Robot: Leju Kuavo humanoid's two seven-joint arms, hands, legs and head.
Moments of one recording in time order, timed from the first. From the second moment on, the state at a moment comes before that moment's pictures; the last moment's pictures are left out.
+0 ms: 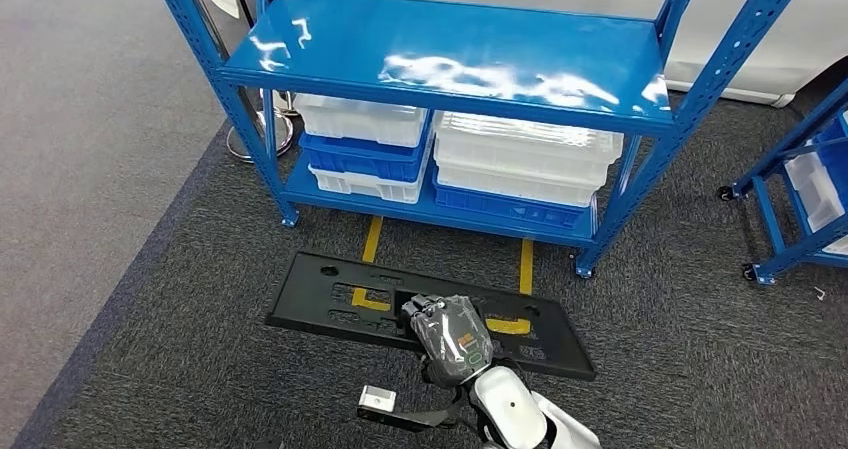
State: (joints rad) left arm -0.13 -0.24 0.92 -0.22 -0.90 0.14 -0.05; right arm -0.32 -0.09 0.97 -1.39 1.11 -0.36 0.04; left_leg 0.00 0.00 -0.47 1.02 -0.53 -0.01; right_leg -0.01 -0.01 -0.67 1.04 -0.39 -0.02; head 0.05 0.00
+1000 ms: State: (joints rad) left arm -0.14 -0.26 0.87 -0.22 -0.93 0.14 0.00; right arm -0.14 0.02 0.81 -1.53 -0.32 0.39 -0.37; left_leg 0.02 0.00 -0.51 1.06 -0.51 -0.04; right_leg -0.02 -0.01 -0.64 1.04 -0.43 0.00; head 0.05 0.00
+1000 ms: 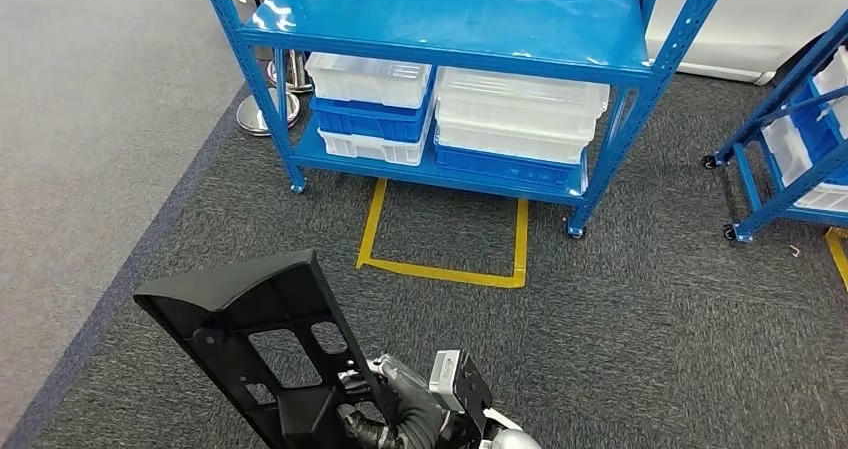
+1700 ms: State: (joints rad) left arm -0.11 -0.27 0.87 -0.22 -0.91 0.15 -0.05; right arm -0.17 0.04 0.81 -1.52 -0.30 0.41 -0.40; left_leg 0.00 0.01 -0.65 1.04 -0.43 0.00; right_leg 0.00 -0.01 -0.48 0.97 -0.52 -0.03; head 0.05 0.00
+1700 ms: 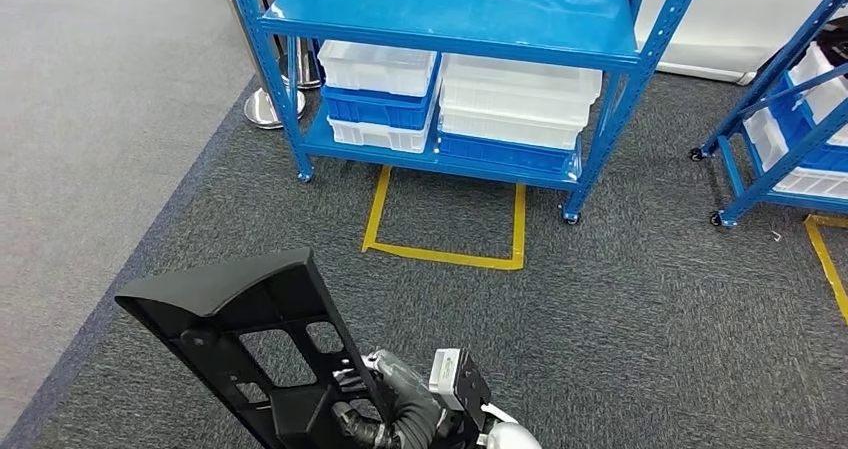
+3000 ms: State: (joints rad) left arm -0.08 -0.24 0.87 -0.22 -0.92 0.12 -0.05; right arm -0.17 0.04 0.81 -1.56 -0.17 0.36 -0.45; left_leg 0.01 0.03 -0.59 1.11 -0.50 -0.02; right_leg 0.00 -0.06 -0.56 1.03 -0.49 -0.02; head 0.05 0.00
